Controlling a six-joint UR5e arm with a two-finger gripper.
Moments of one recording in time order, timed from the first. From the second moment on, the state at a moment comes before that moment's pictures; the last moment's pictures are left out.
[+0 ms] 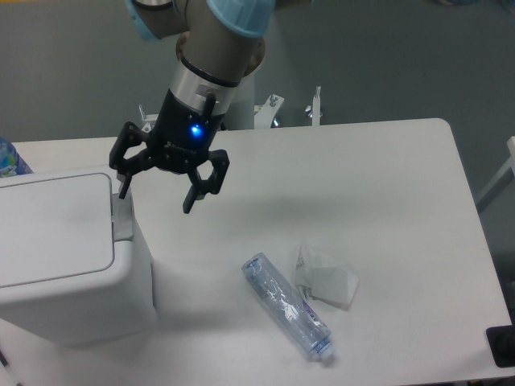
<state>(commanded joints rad) 2.33 -1.65 -1.63 -1.09 0.98 0.15</state>
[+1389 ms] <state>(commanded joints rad) 2.33 -1.70 -1.62 -1.04 1.00 0.16</state>
